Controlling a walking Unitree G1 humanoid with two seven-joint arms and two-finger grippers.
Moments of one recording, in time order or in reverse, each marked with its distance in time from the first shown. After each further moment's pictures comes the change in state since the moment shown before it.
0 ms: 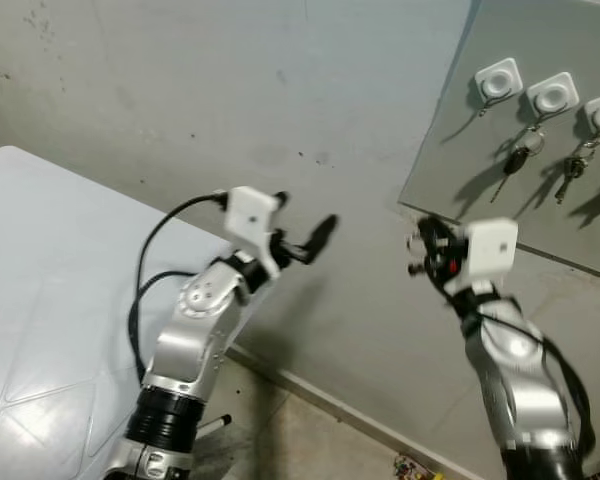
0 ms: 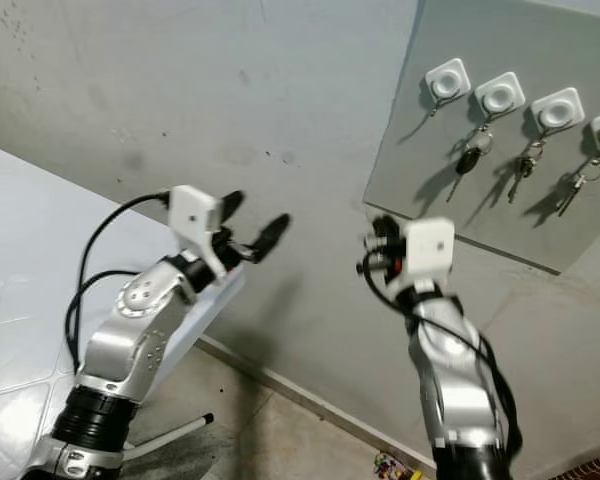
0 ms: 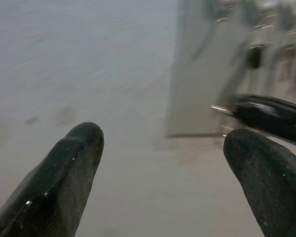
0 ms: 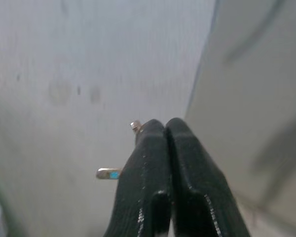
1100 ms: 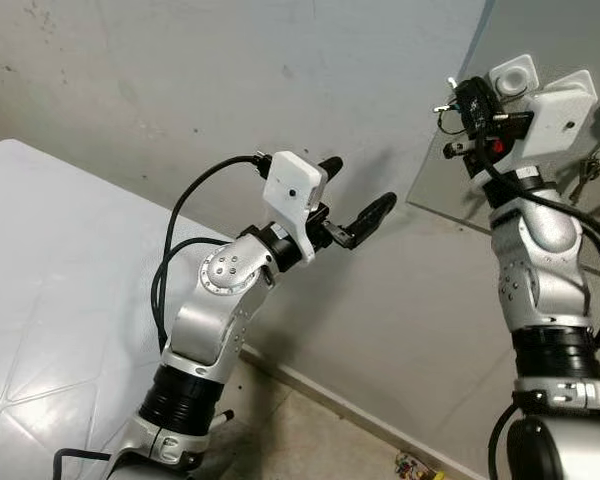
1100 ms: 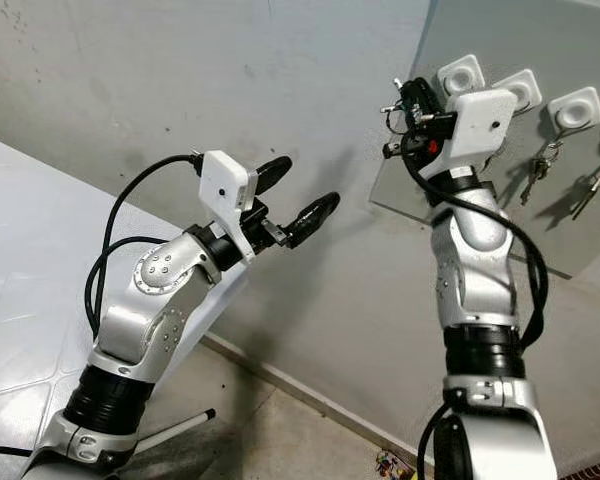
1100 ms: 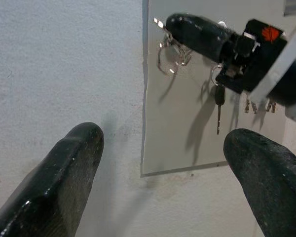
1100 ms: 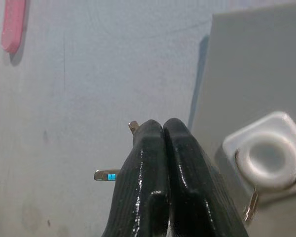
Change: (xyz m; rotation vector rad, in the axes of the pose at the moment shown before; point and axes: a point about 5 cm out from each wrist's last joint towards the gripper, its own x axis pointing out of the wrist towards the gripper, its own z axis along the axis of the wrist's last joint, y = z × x) left arm 0.017 -0.015 0.031 0.026 -0.083 -0.099; right arm 0.053 -0.040 0.083 -0.010 -0.327 -0.004
